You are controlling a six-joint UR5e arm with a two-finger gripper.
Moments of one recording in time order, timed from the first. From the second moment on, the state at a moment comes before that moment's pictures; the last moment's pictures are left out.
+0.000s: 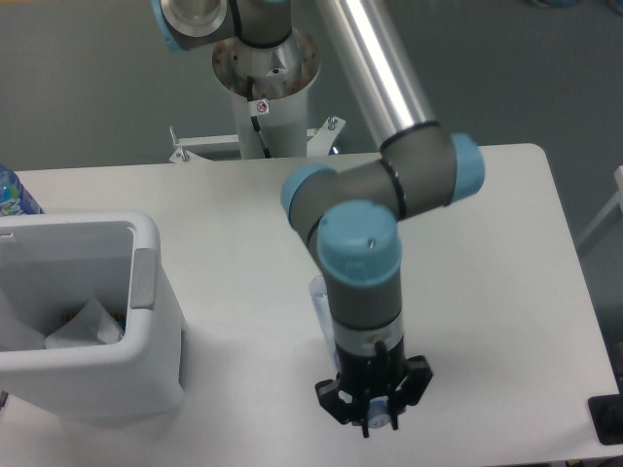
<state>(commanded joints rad) 2.42 -2.13 -1.09 -0.89 1.46 0.05</state>
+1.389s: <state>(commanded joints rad) 2.27 -1.88 -1.11 -0.85 1.34 -0.23</state>
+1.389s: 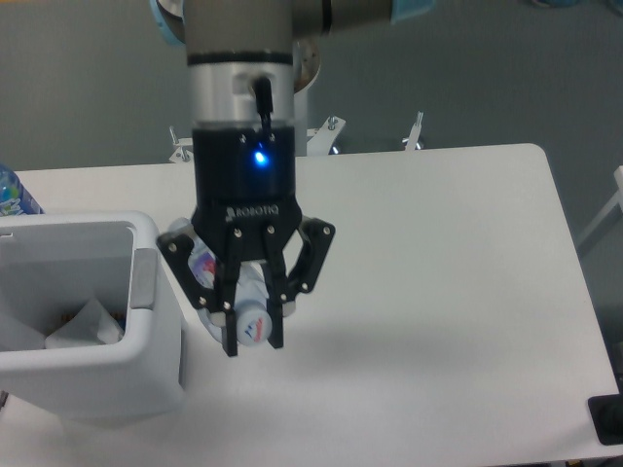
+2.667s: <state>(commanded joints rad) 2.08 -1.98 -1.14 -0.85 1.34 -0.23</state>
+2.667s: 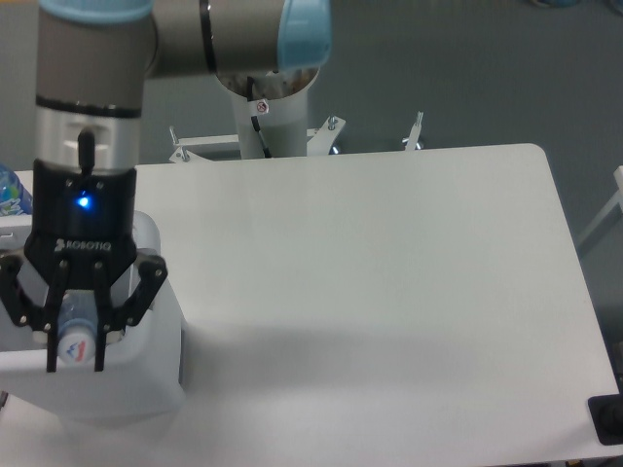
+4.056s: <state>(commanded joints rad) 2.42 -1.78 -1.27 -0.87 1.35 0.30</state>
